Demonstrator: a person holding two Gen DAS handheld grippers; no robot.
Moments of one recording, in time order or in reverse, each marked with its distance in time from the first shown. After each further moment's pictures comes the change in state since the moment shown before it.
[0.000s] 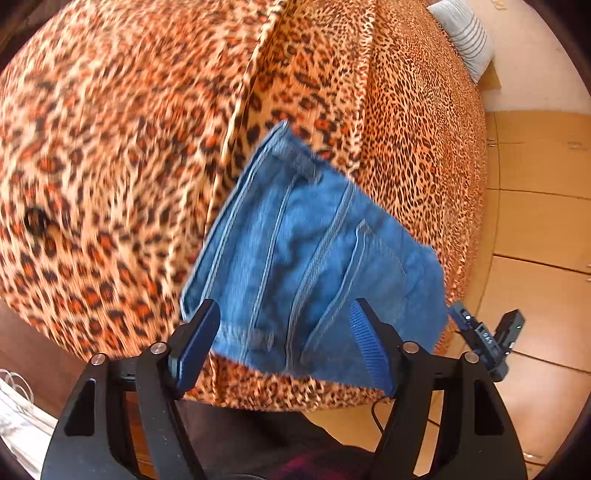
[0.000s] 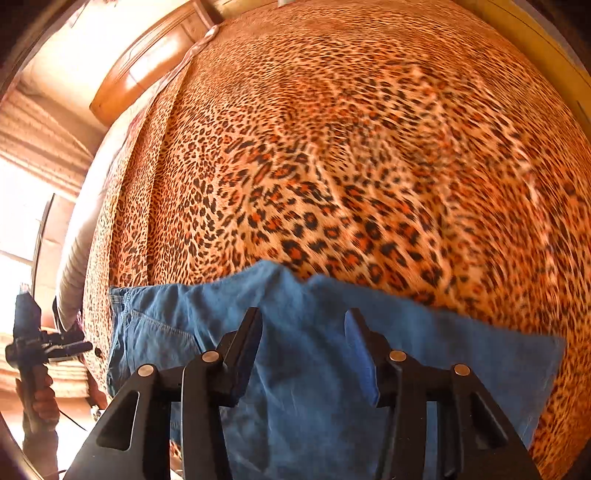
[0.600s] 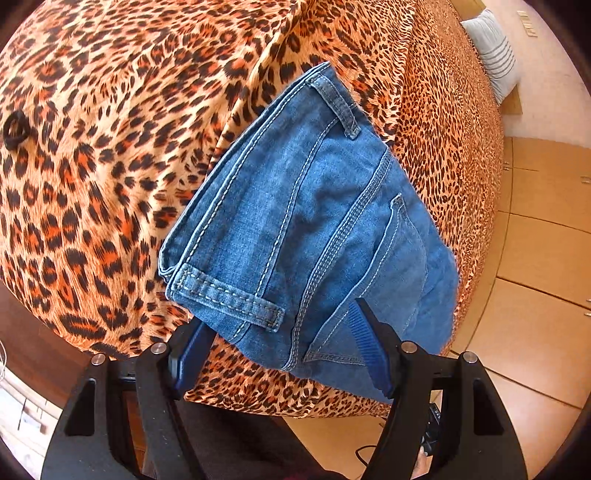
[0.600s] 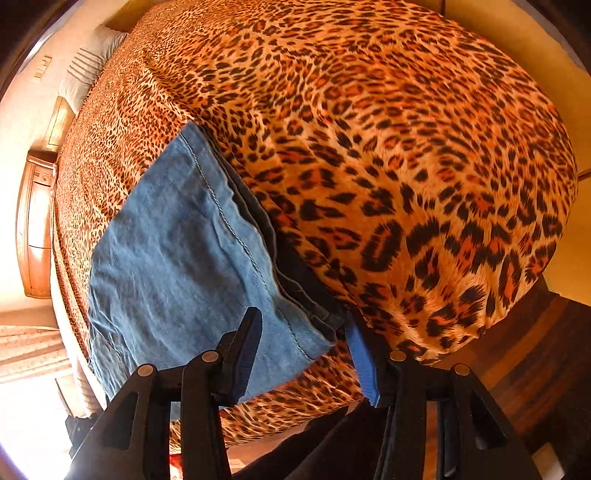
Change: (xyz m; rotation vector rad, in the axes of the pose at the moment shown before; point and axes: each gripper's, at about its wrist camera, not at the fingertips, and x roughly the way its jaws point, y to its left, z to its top) left arm 0.045 -0.007 -0.013 -0.100 -0.038 0.059; right arm -0.074 -0.206 -0.188 0.725 -0.014 -0.101
